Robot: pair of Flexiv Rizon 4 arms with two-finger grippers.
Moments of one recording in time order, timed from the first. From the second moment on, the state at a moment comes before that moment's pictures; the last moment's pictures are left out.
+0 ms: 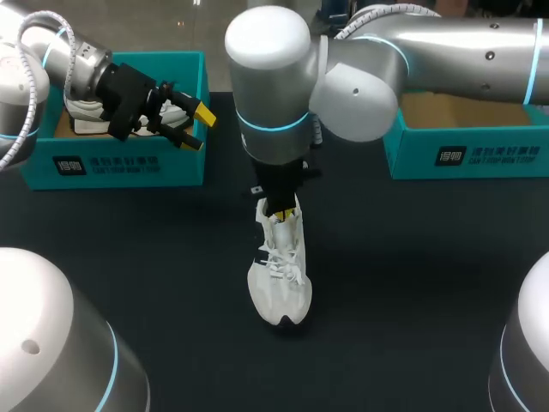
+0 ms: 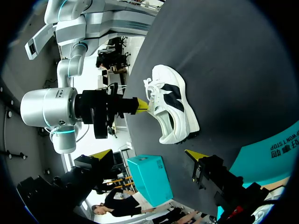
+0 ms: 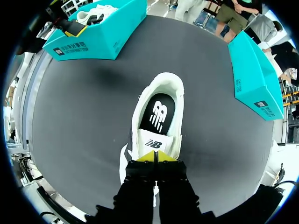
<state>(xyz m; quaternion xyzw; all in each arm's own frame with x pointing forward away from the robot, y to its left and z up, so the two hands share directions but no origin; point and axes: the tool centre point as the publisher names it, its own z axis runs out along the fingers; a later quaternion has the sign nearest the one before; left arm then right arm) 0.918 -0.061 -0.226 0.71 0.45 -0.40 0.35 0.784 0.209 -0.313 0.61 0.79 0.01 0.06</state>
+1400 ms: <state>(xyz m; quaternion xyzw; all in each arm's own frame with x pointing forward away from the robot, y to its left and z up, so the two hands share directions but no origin) 0.918 -0.061 -0.226 0.71 0.45 -0.40 0.35 0.835 0.188 -0.286 0.13 0.98 -0.02 0.14</state>
